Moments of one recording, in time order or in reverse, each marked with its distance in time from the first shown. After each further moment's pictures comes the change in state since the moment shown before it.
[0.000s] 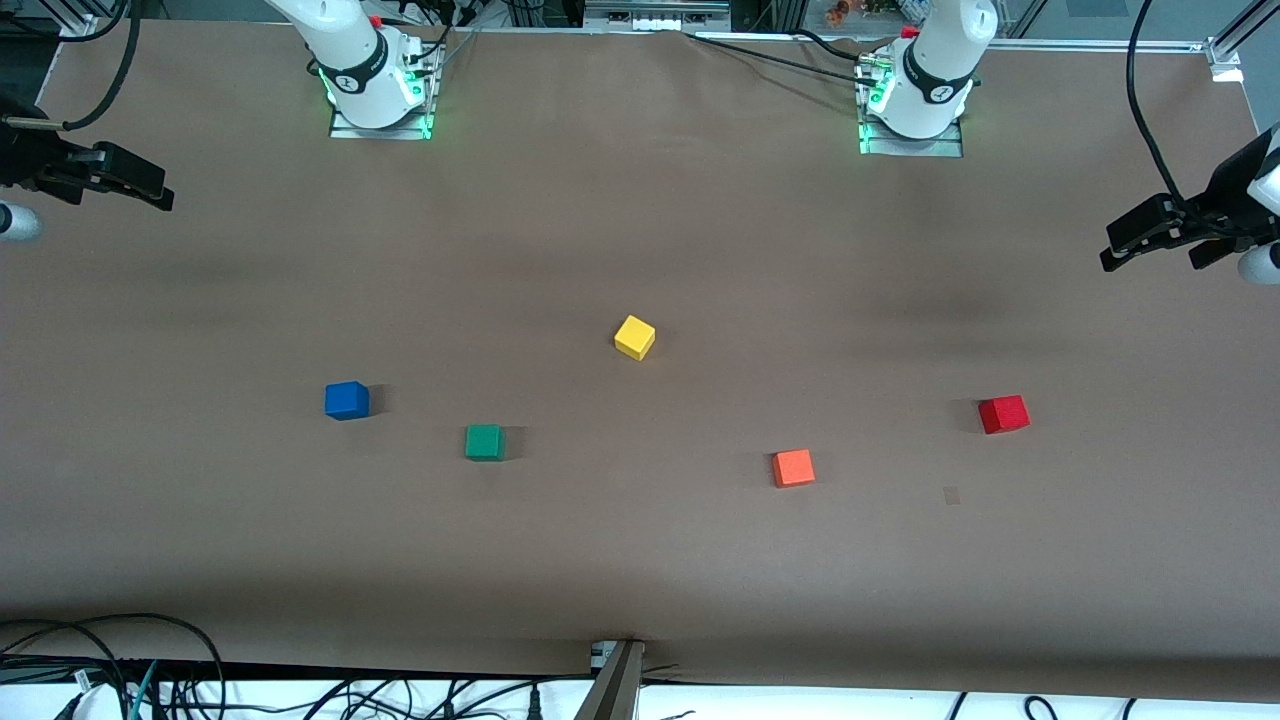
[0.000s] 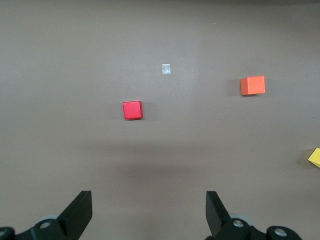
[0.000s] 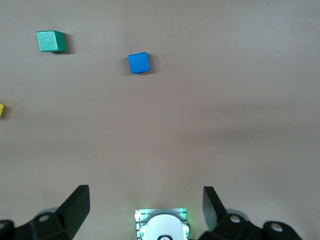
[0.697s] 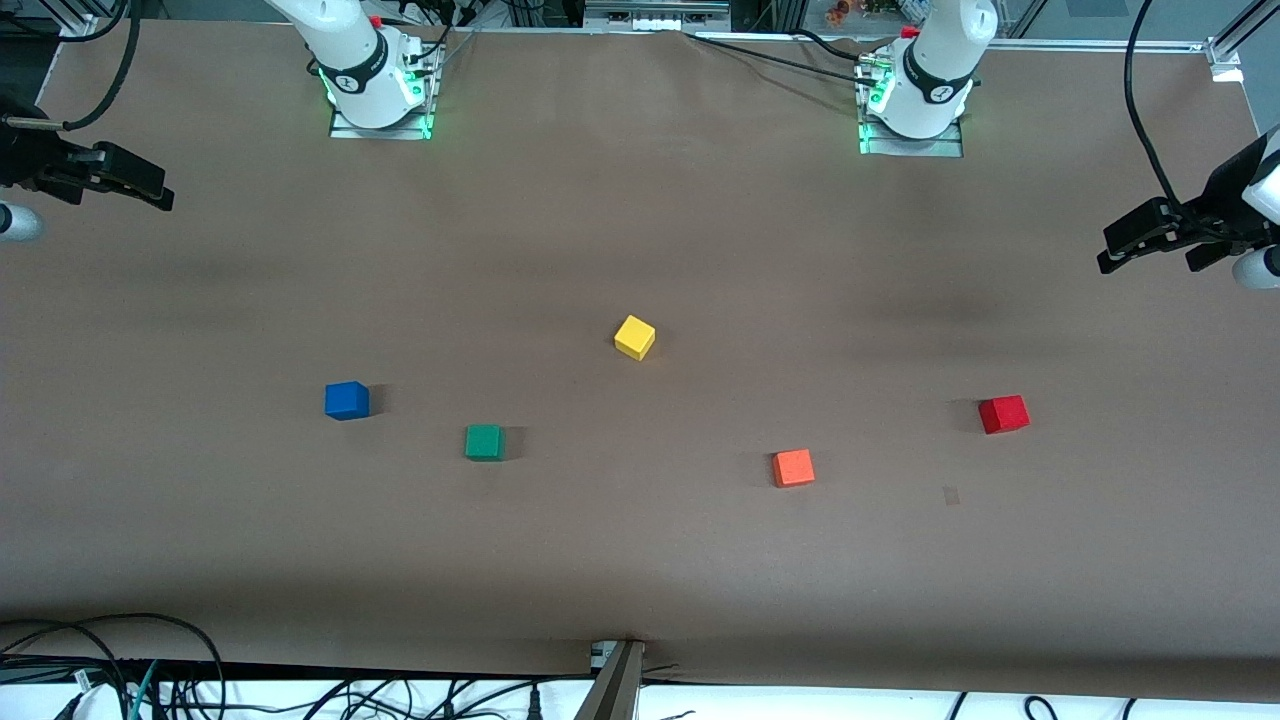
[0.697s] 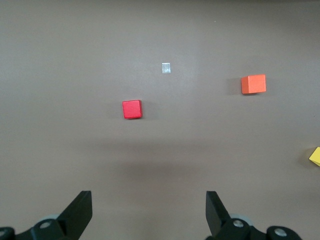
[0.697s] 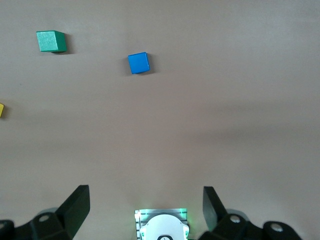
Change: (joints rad) left arm 0.000 0.006 0.000 0.000 0.000 -0.001 0.001; right arm 0.000 0.000 0.000 0.000 0.000 0.000 0.000
